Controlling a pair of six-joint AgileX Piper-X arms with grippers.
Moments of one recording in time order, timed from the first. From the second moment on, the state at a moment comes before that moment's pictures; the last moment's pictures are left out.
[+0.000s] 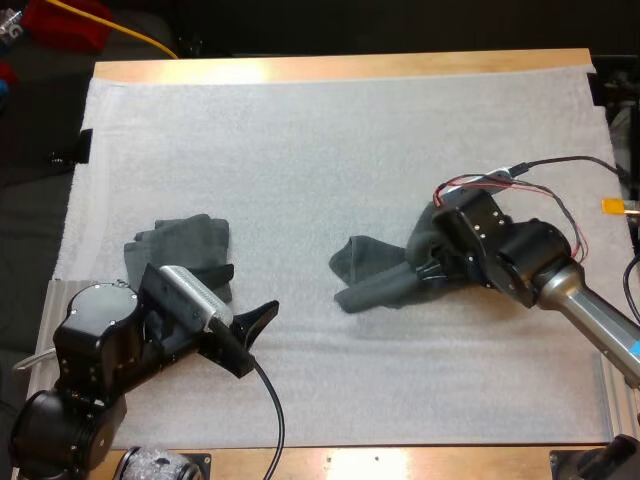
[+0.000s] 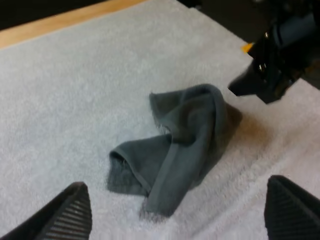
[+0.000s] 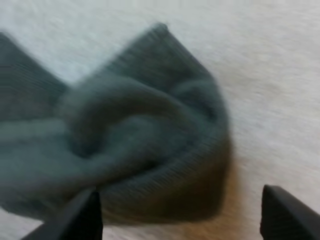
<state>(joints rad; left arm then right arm) -0.26 0.59 -0.85 0.90 0.49 -1.72 0.64 1.36 -1.08 0.96 0.33 -1.70</state>
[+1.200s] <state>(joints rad) -0.26 0.59 -0.85 1.08 0.49 -1.72 0.98 1.62 -1.08 0.73 0.08 -1.85</state>
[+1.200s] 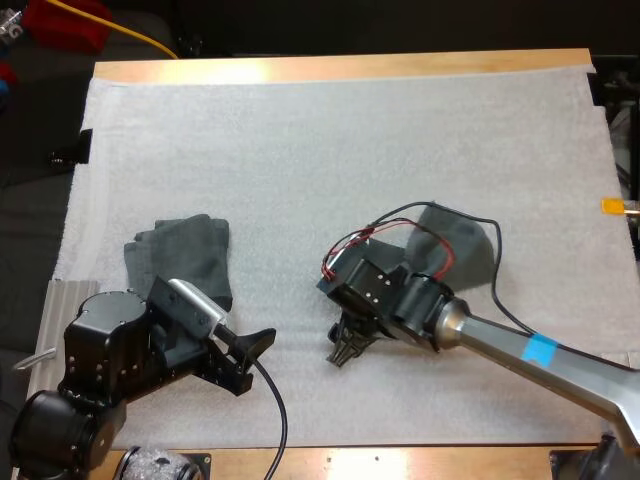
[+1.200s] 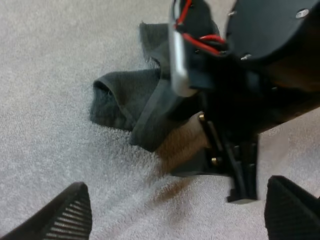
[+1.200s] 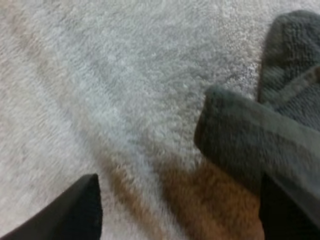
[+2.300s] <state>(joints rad) -0.26 0.59 -0.85 1.10 0.49 -1.72 0.98 1.68 -1.08 0.60 0.43 -1.77</state>
